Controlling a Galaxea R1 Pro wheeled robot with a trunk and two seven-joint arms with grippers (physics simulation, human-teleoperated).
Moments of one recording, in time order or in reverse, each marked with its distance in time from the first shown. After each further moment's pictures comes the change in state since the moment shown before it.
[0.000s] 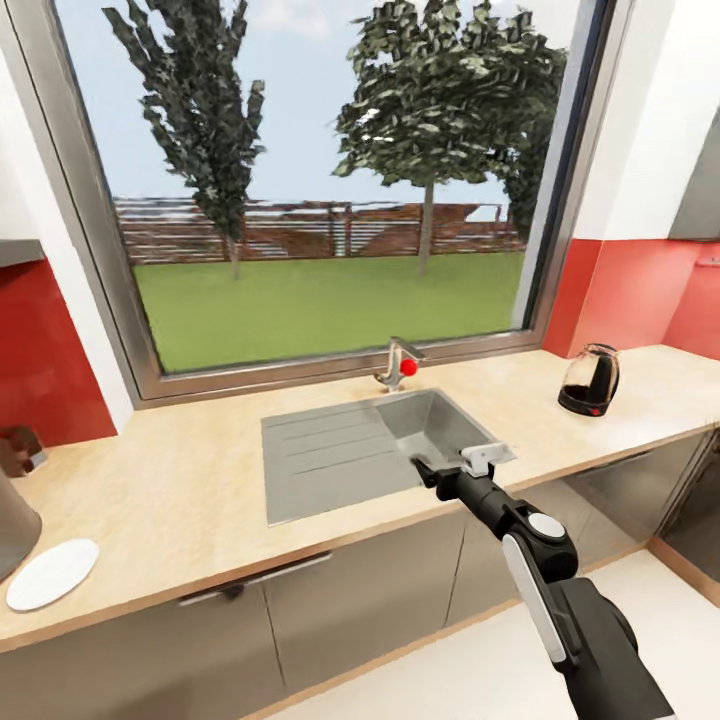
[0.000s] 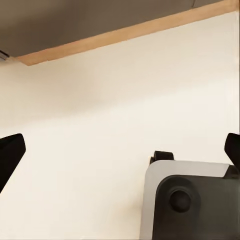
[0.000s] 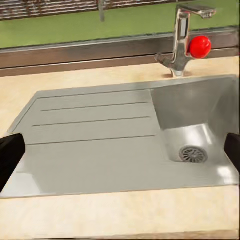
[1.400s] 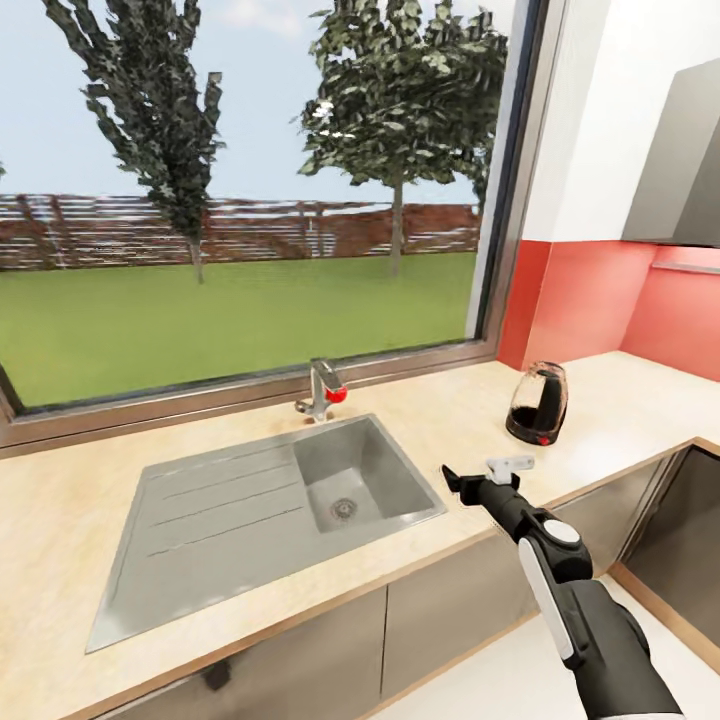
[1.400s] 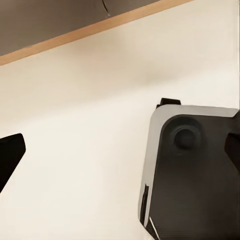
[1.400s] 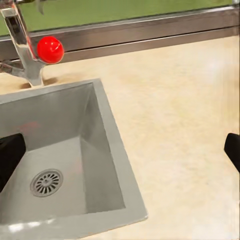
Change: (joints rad) left arm 0.019 -0.013 -0.001 0.130 0.000 0.024 0.062; right arm 0.000 -0.005 -0.107 0.095 0.050 -0.037 -0.030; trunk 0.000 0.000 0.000
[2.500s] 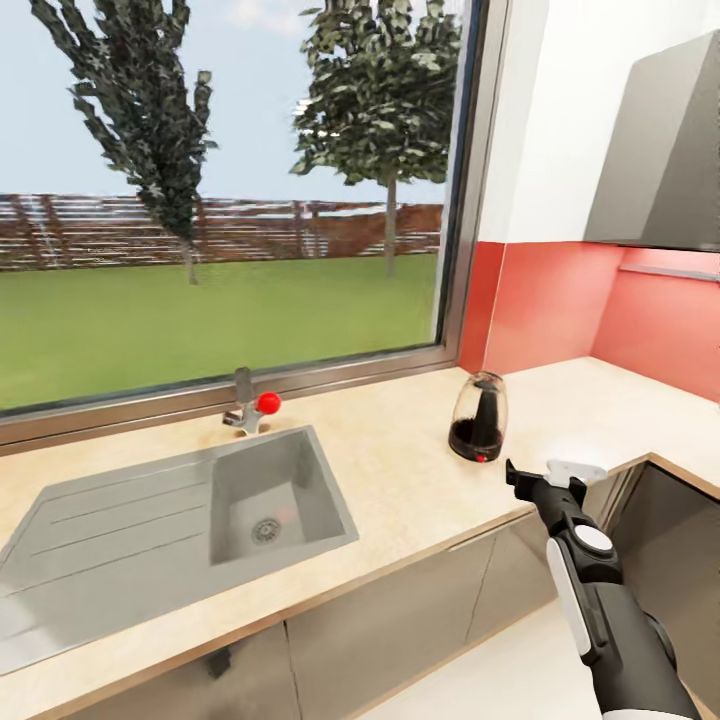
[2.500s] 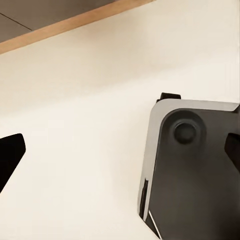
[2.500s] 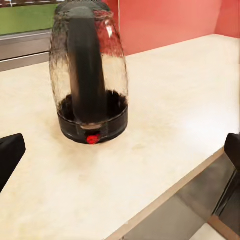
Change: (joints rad) left arm 0.000 -0.001 0.002 0.016 0.000 0.002 0.002; right arm 0.000 0.011 -0.172 0.025 0.079 -0.076 -0.257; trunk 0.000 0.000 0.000
